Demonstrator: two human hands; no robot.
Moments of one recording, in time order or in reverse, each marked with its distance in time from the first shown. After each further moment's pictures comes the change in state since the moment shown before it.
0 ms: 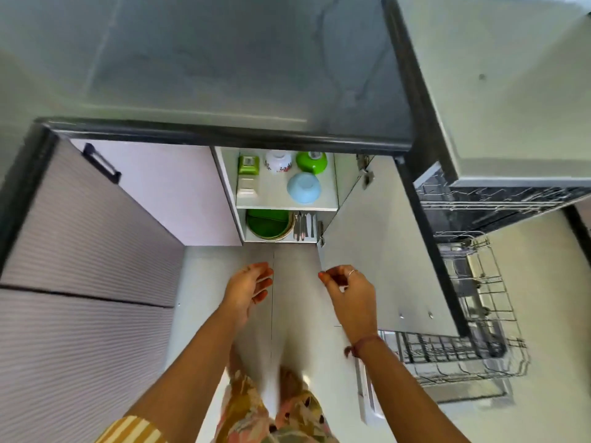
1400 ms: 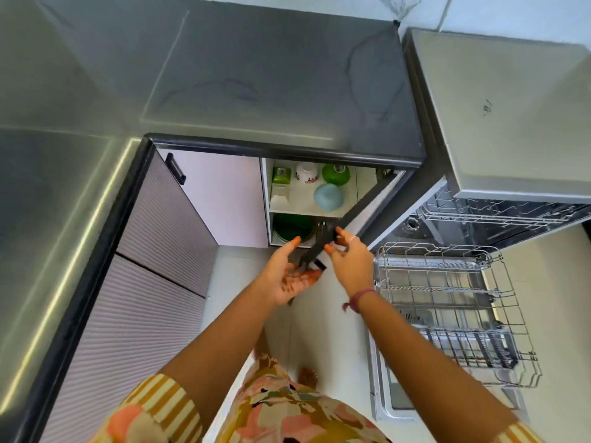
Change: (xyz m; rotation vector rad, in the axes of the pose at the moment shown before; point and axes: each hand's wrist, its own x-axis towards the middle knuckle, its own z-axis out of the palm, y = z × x) left_hand -0.098 0.046 -0.006 -0.372 -0.226 -0.244; right_hand -0.018 -0.113 -0.008 0.045 -0.115 0.033
